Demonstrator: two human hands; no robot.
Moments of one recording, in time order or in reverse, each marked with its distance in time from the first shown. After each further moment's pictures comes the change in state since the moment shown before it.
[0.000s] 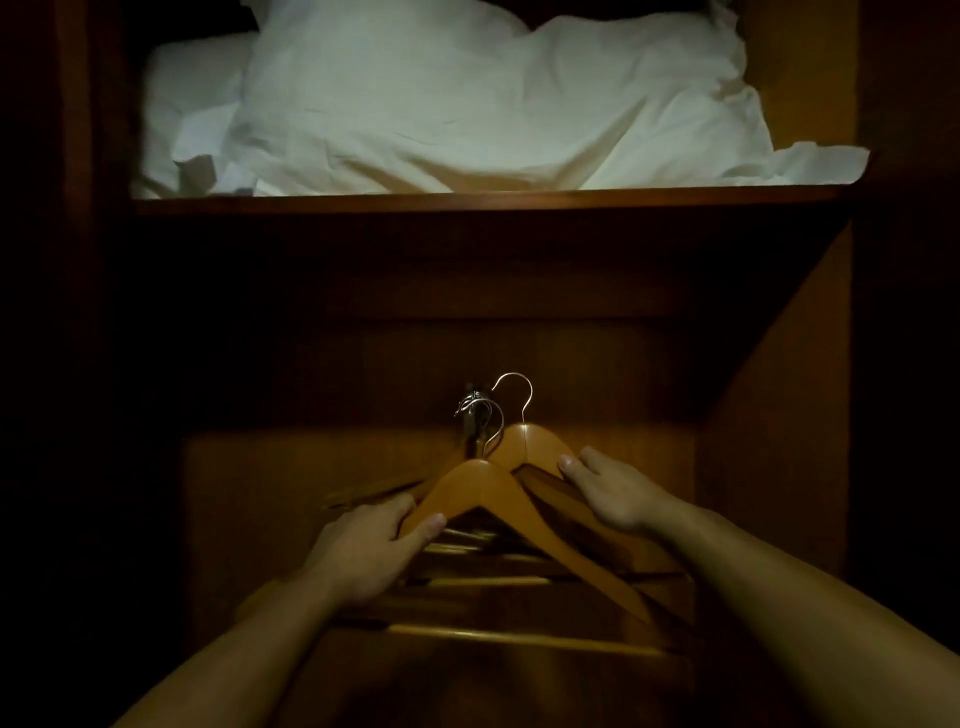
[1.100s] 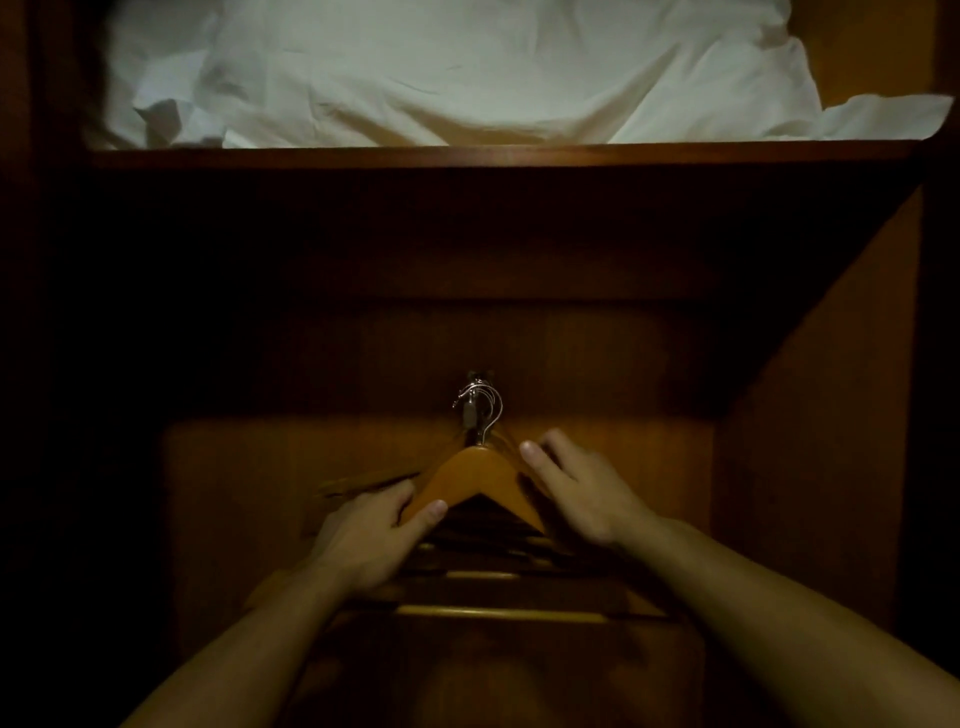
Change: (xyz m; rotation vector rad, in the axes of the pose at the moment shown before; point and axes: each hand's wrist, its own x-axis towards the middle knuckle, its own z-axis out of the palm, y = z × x) left_hand 0.038 -0.017 0.032 -0.056 0.080 -0.009; right_hand 0.021 -0.011 0.033 0.063 0.070 -0.238
